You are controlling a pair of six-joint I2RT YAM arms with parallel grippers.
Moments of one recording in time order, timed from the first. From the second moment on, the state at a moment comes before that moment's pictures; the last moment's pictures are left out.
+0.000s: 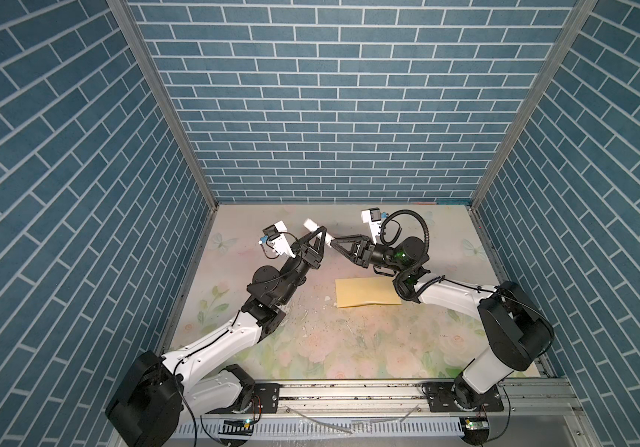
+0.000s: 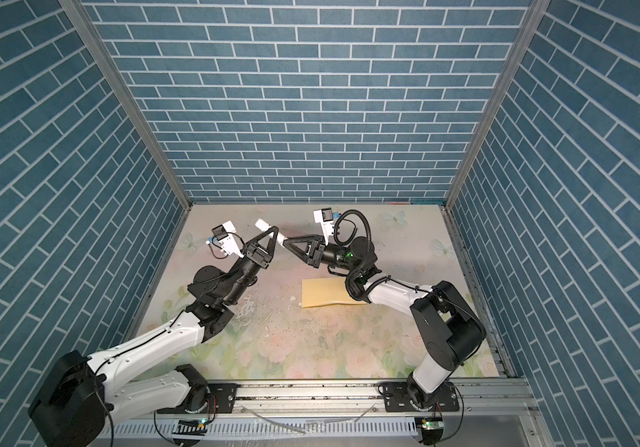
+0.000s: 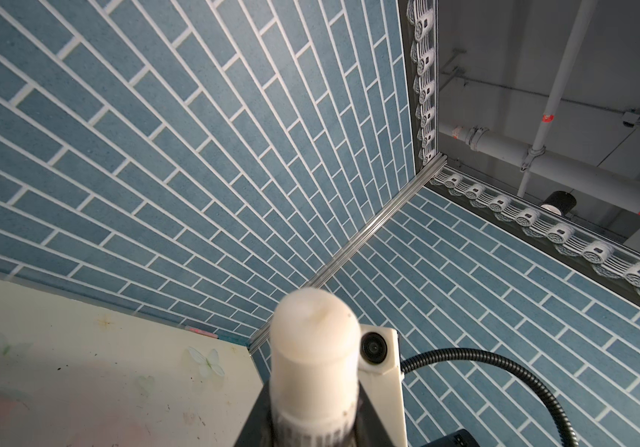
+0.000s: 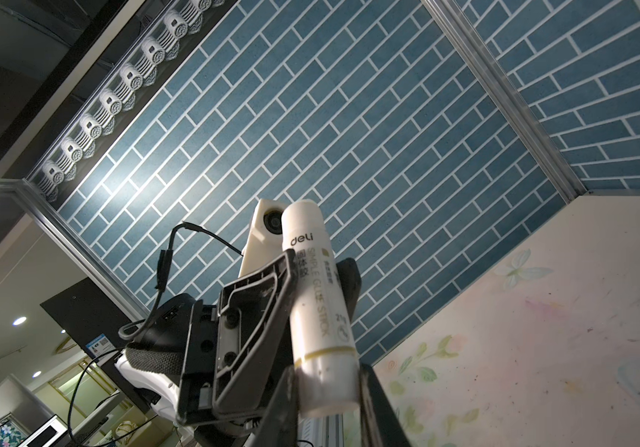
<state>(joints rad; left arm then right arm) -0.65 1.12 0.58 0.85 -0.05 -0.89 0.70 1.63 0.91 1.10 -0.75 0.99</state>
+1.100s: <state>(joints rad) -0.65 1.15 0.67 0.49 0.10 -1.45 0.91 1.50 0.60 1.24 -0.10 -0.25</state>
